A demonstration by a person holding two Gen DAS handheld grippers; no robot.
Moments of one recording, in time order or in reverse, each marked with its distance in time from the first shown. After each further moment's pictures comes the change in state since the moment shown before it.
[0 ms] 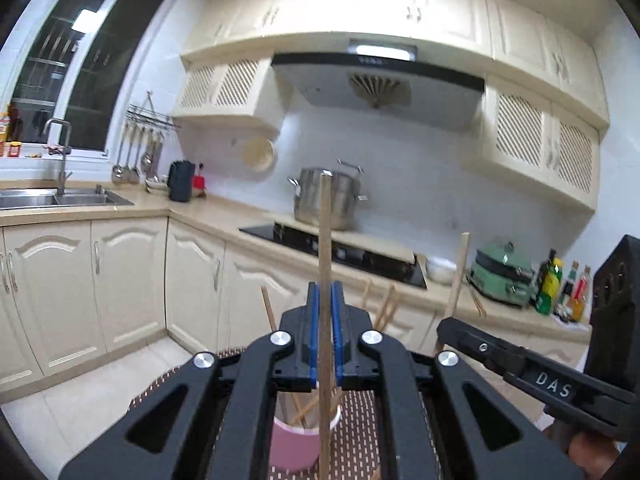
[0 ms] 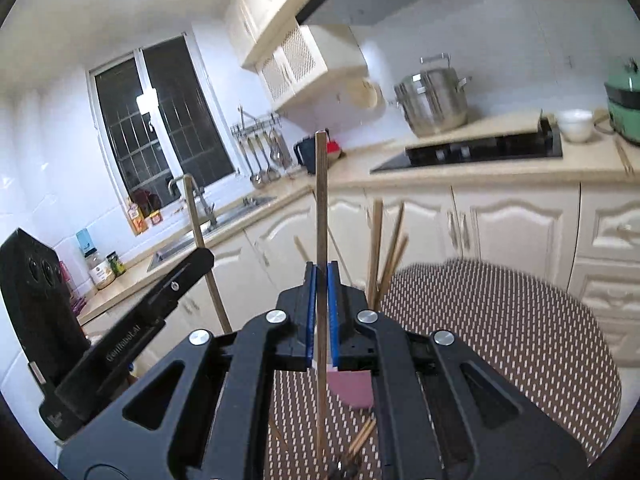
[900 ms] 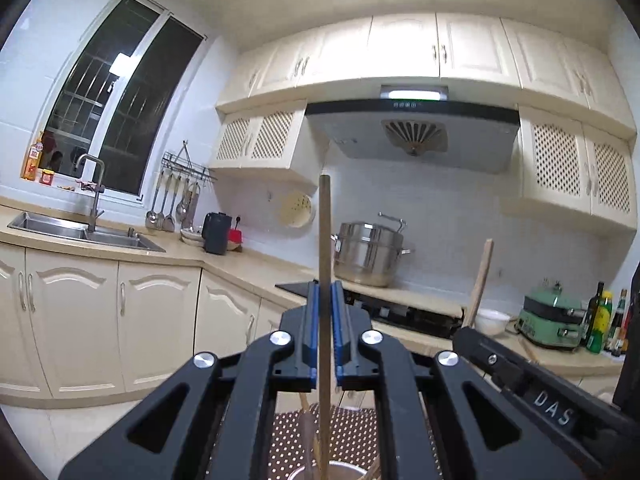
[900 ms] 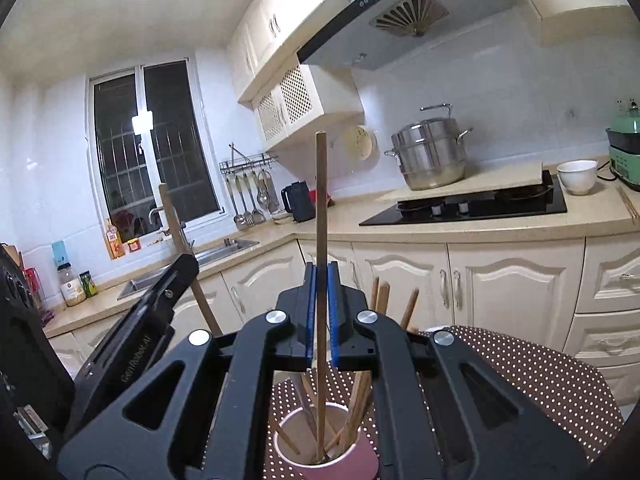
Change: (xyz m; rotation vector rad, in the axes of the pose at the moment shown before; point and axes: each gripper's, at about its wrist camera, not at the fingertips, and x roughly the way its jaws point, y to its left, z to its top) left arm 0.056 0.002 -0.005 0.021 -0.193 0.153; right arm 0.060 -0.003 0.004 -0.070 -0.154 -0.055
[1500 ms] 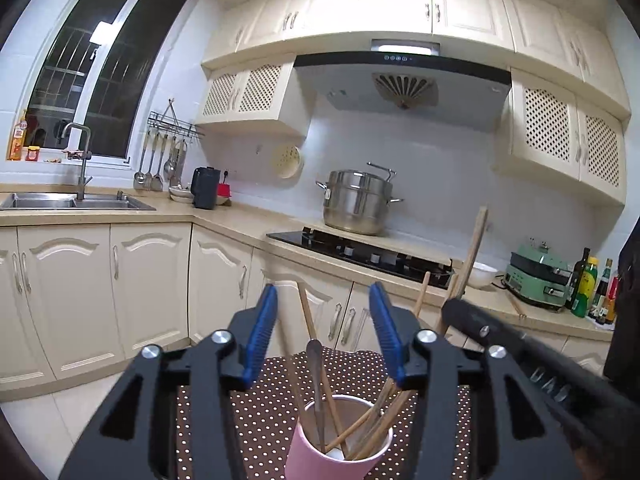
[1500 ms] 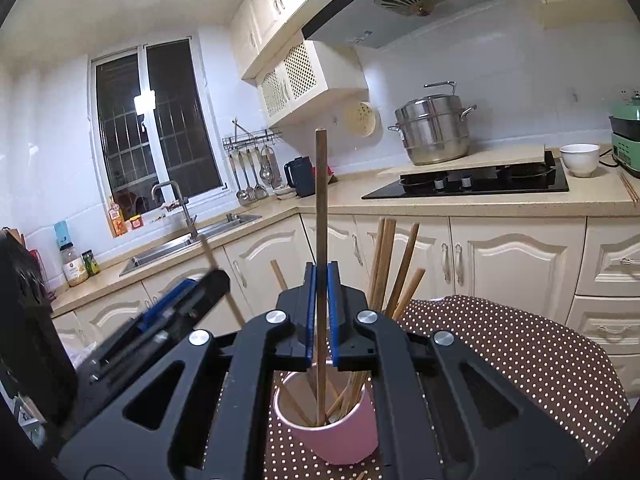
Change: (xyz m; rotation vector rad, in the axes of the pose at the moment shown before) left arm -0.016 0.024 -0.025 0.006 0.169 -0.052; right arm -0.007 0.007 -0.028 -0.014 0.079 0.004
